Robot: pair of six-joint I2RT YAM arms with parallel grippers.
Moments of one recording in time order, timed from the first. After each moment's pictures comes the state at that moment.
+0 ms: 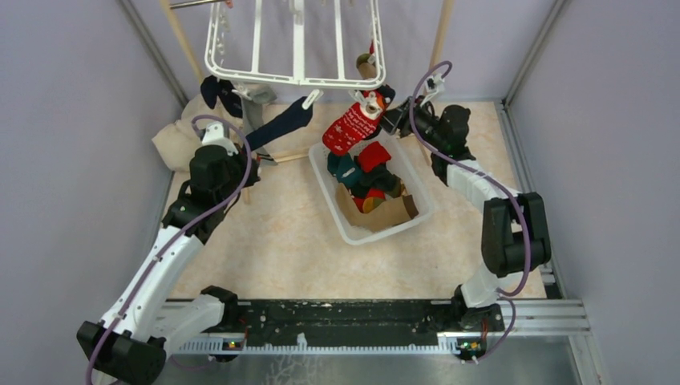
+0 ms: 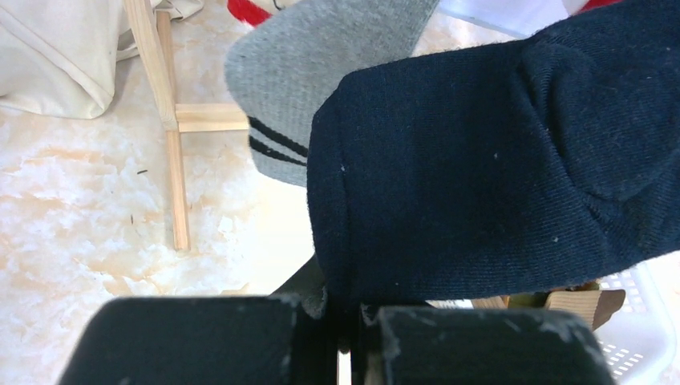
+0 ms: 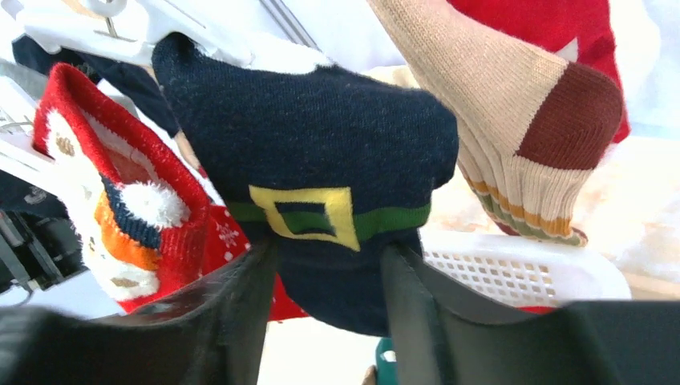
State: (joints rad) left arm -0.35 0.95 0.95 -0.34 -0.23 -0.44; right arm 0.19 1.62 1.07 0.67 -0.65 0.67
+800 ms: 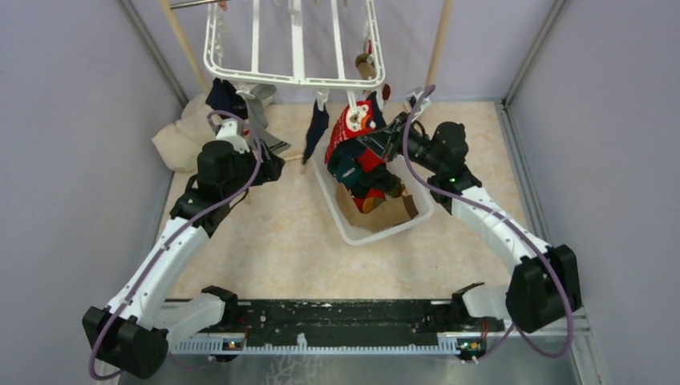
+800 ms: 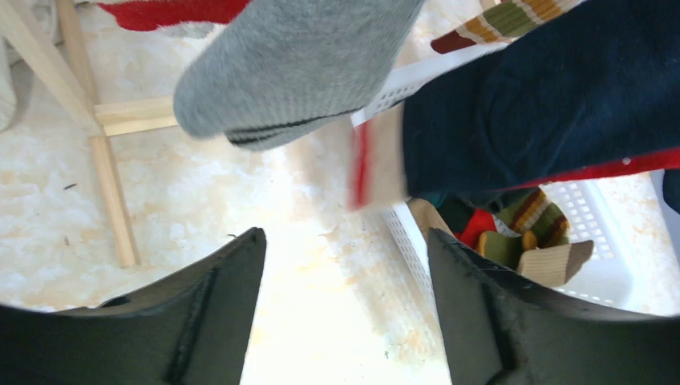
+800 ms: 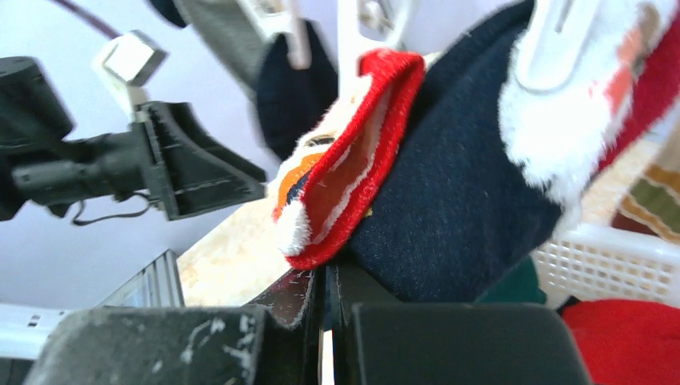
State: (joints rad) left arm -0.35 1.02 0.95 -0.29 -0.08 -0.43; right arm 0.37 1.31 0.96 0.46 -0.60 0.51
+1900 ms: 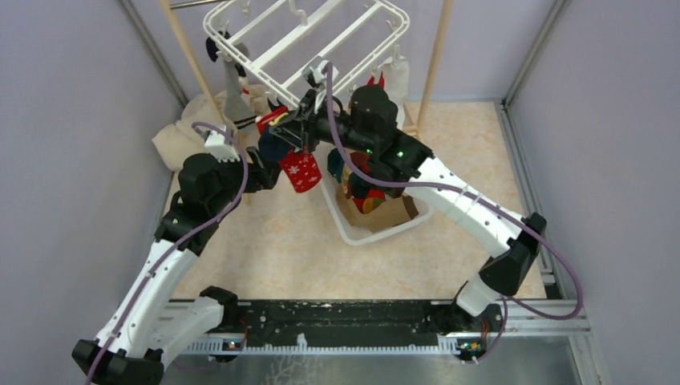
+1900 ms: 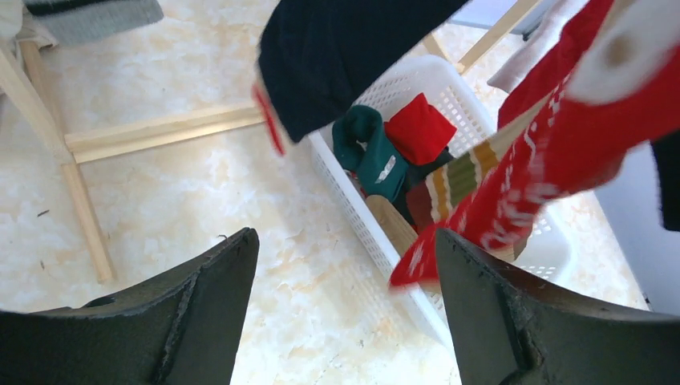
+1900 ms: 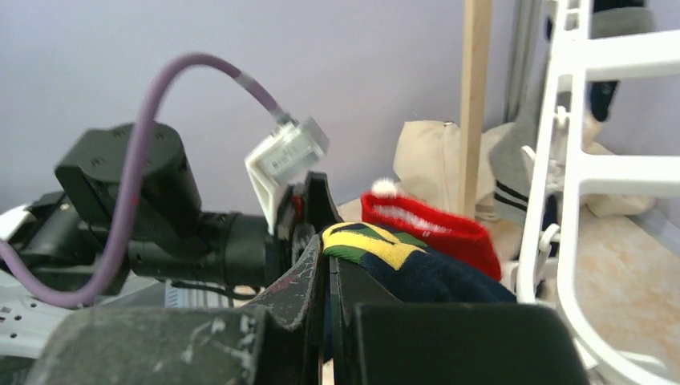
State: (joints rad) left arm -0.35 0.86 0.92 -0.29 0.04 -0.41; right arm 0.89 1.55 1.69 -0.05 -0.35 0.22
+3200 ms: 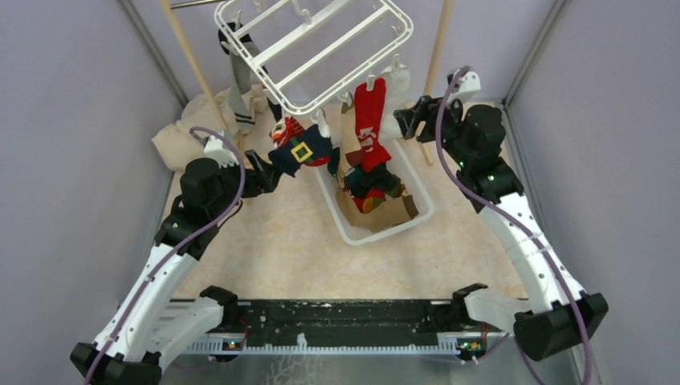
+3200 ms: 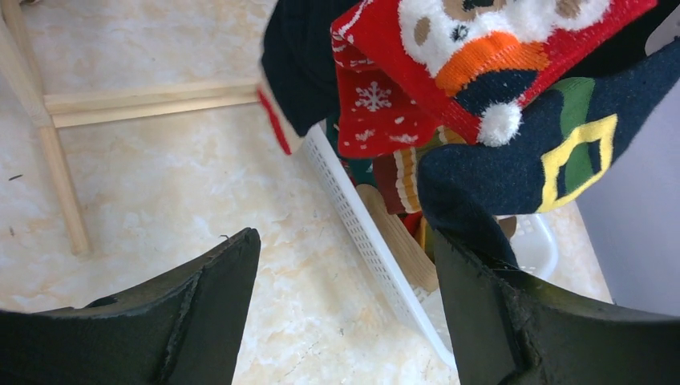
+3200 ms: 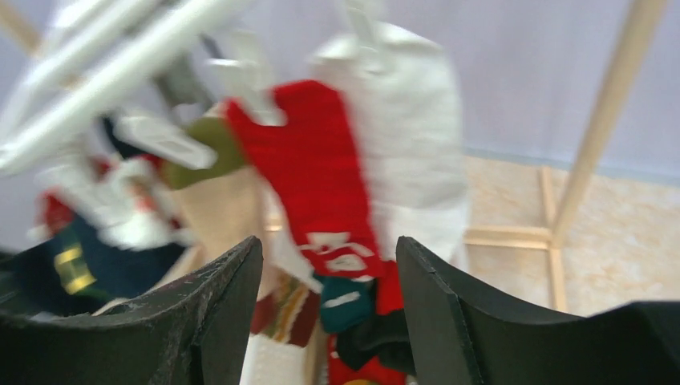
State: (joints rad) left arm -0.37 0.83 0.89 -0.32 0.00 -0.50; right arm 0.42 1.08 1.25 -0.17 -0.11 0.25
